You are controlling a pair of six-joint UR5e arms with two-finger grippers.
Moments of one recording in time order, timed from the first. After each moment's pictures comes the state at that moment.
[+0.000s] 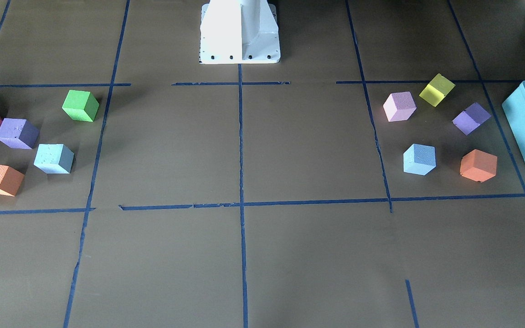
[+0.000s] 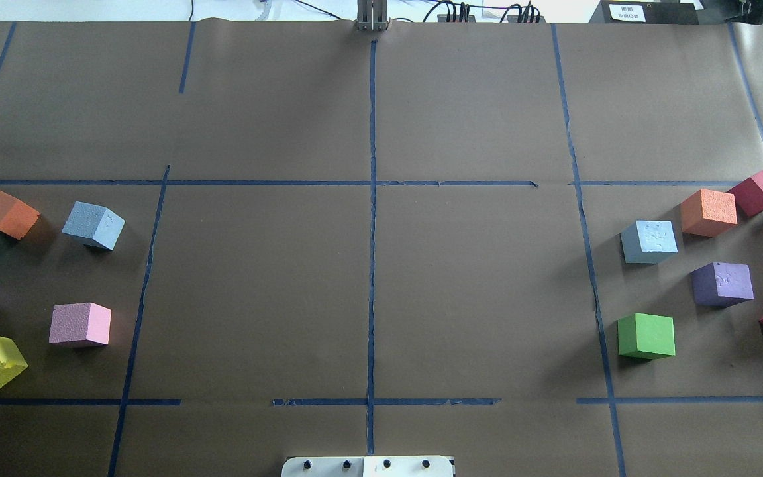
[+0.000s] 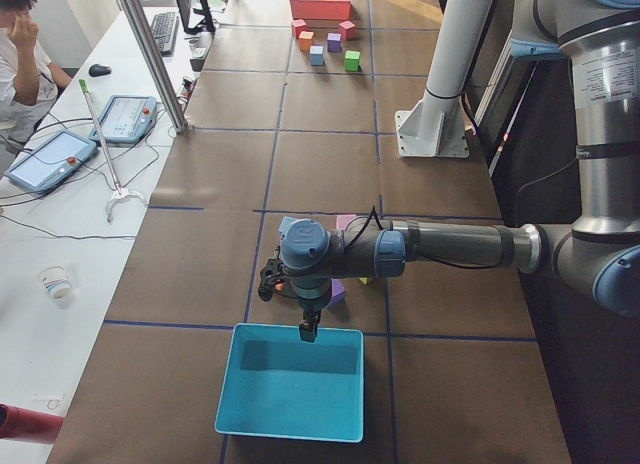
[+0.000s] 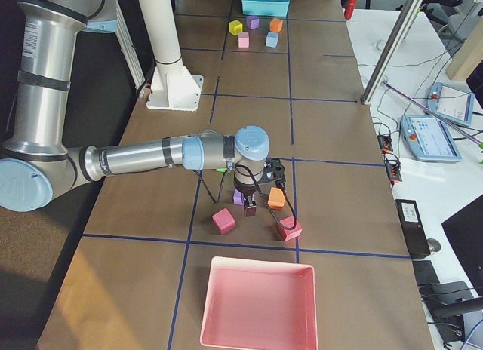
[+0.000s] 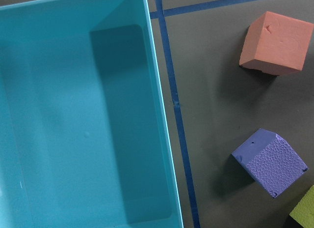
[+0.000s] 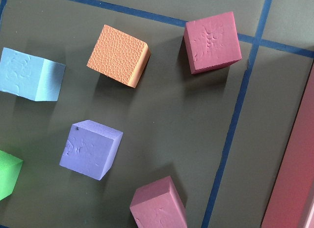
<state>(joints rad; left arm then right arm) -1.56 -1.38 -1.79 -1.50 -2.36 0.20 1.46 -1.78 1.96 -1.69 2.39 -0.12</state>
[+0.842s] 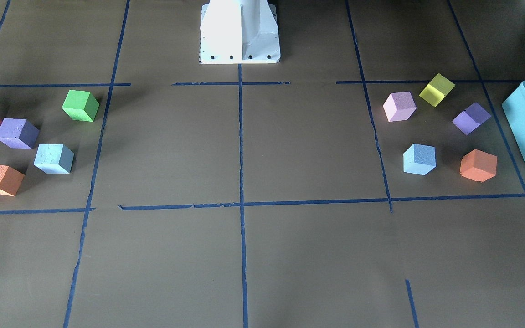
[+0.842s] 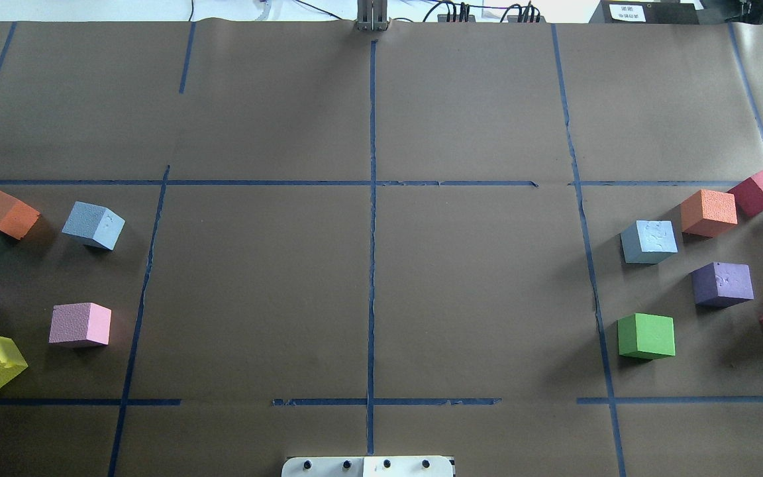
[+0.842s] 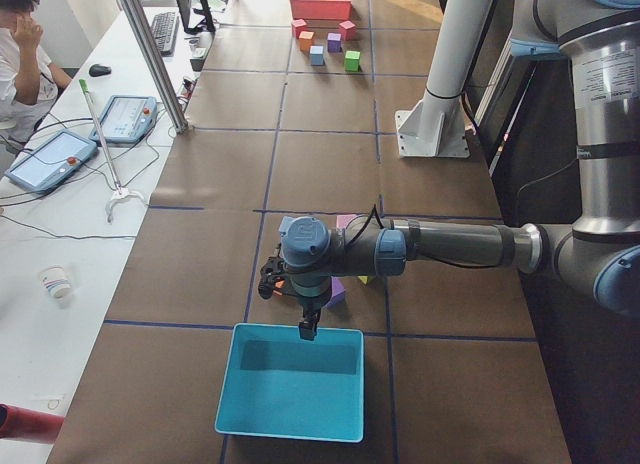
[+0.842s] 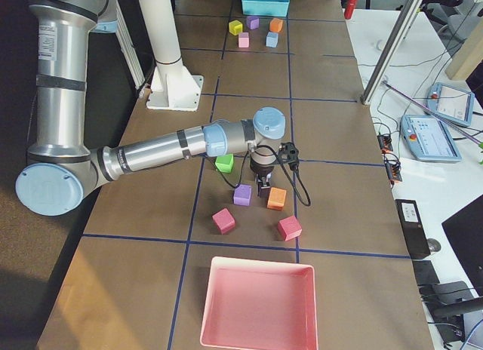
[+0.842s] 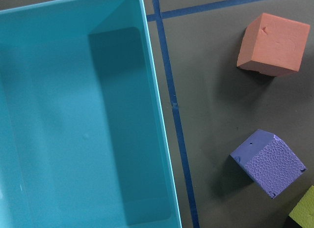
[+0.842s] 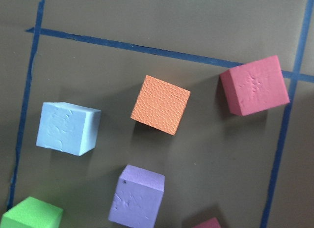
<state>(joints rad) -1.56 -1.38 -1.80 -1.50 -2.36 0.20 1.28 -1.65 1.94 -1.57 2.35 0.25</state>
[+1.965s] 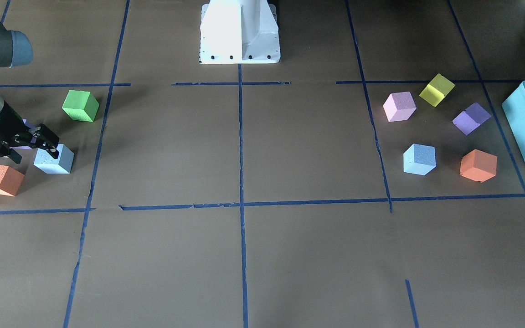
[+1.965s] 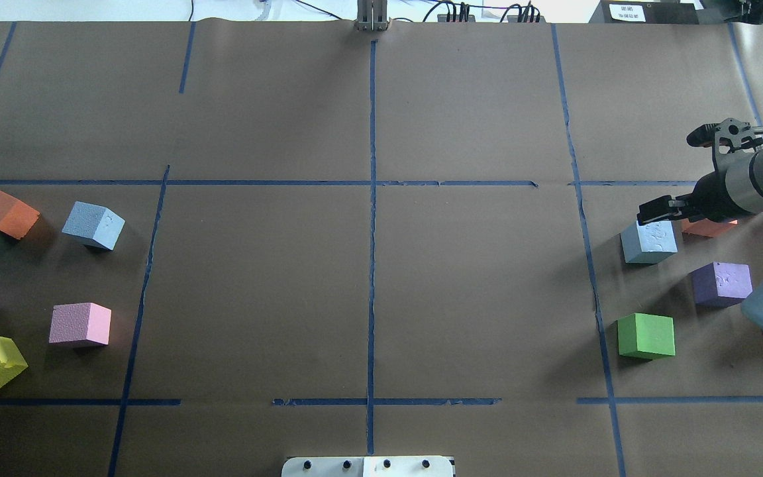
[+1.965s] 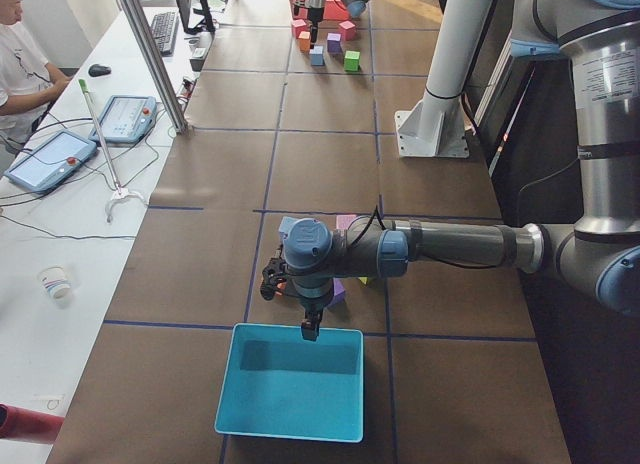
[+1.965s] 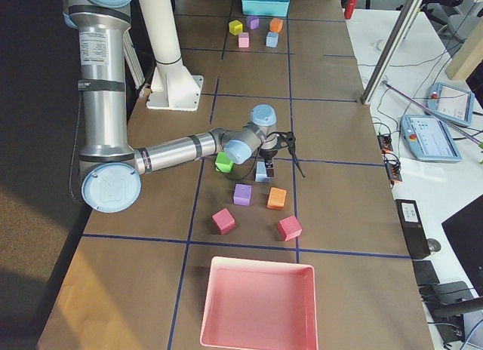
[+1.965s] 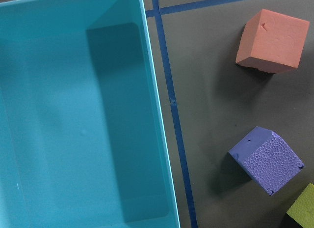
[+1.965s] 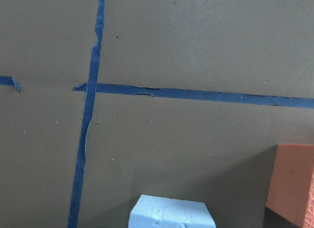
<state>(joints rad) -1.56 -1.37 -1.80 -1.50 -2.37 0.20 0.92 -1.57 1.76 -1.06 2.08 0.83</state>
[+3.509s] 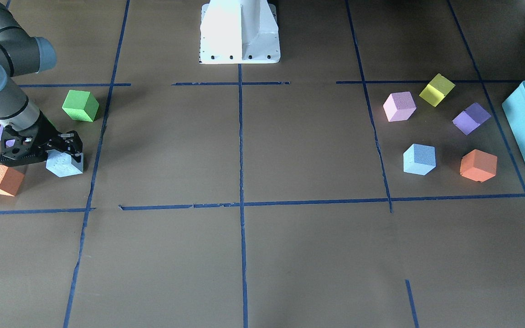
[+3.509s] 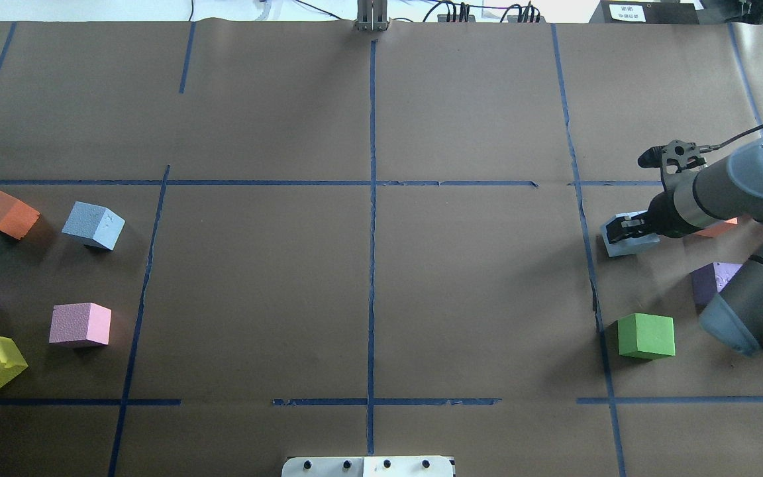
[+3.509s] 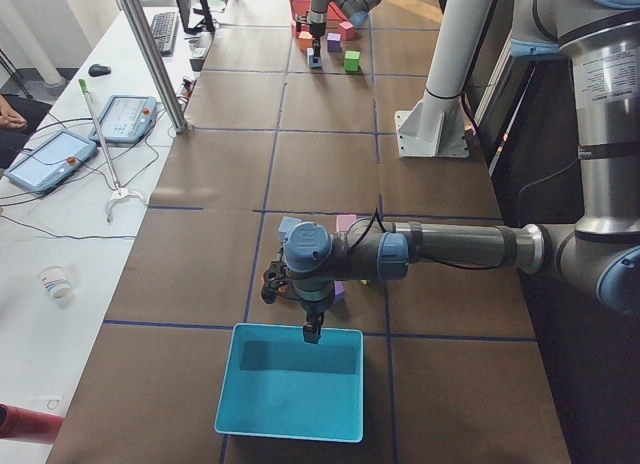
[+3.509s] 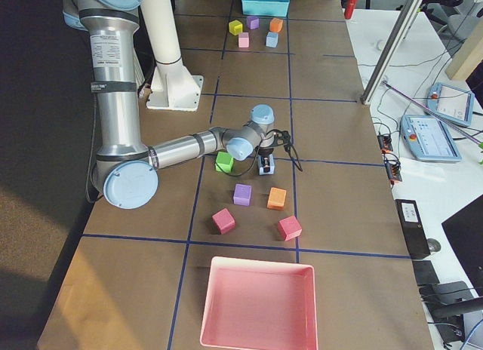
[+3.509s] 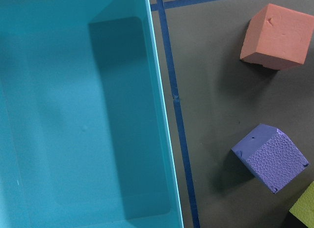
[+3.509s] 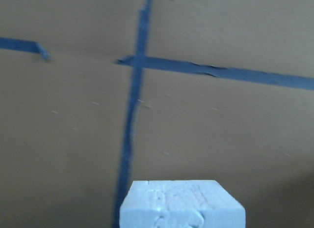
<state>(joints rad) -1.56 -1.37 -1.79 -1.50 -2.37 0.20 0.81 -1.45 1.71 -1.12 2.04 0.84</state>
